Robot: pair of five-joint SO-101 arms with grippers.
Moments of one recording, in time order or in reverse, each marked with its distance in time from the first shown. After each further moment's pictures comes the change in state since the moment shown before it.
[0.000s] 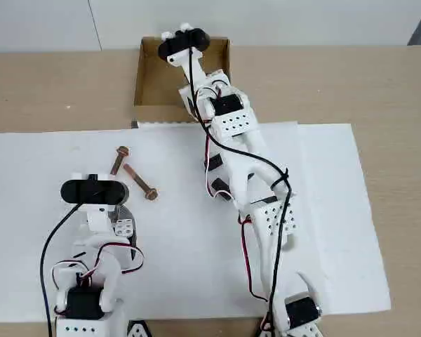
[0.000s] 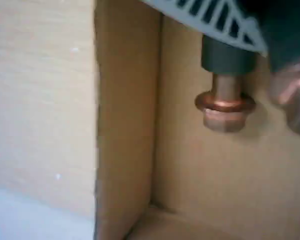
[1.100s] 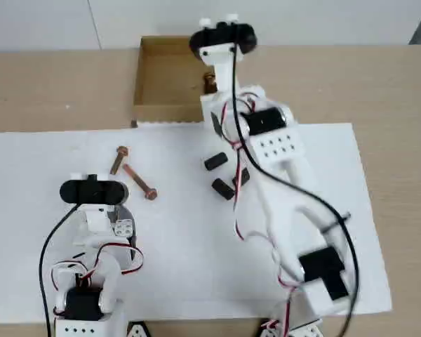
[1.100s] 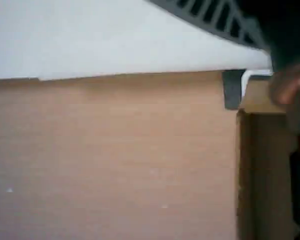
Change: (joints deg) left arm 0.0 0.0 0.0 0.0 0.0; right arm 1.1 -52.1 50.8 6.1 -13.2
